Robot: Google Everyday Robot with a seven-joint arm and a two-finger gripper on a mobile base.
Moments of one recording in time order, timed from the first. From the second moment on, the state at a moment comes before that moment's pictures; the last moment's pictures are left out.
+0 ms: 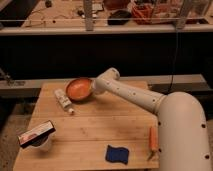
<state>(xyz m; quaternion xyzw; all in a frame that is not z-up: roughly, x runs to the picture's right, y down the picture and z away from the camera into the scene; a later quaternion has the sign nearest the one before) -0.064 0.011 0.946 -0.02 -0.23 -0.45 0.86</state>
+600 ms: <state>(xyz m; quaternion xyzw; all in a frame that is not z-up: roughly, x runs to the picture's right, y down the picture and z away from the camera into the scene) -0.064 0.008 0.945 0.00 -0.24 -0.45 0.86</state>
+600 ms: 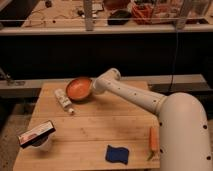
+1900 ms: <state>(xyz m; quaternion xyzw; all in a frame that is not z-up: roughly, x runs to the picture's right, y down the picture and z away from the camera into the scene) -0.061 -0.011 0.946 0.03 -0.25 -0.48 0.84</state>
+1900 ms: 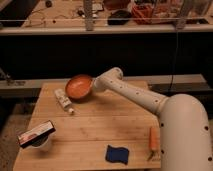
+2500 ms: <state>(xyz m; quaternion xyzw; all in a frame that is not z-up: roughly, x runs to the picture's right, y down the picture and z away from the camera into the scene) -0.056 -0.025 0.951 0.04 -0.25 -0.50 0.83</state>
